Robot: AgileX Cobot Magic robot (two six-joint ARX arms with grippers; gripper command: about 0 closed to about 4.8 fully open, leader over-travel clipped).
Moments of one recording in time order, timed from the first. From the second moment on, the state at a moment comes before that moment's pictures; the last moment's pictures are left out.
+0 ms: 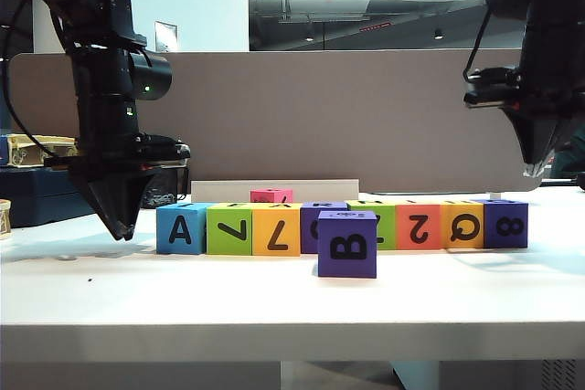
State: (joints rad) left arm -0.24 2.08 1.69 -1.01 0.05 0.07; right arm 0.14 1.79 1.46 -0.85 0.08 -0.03
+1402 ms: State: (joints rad) left arm -0.29 2.08 1.69 -1.01 0.01 0.05; right arm 0.16 1.79 1.49 -0.87 -0.02 -0.03
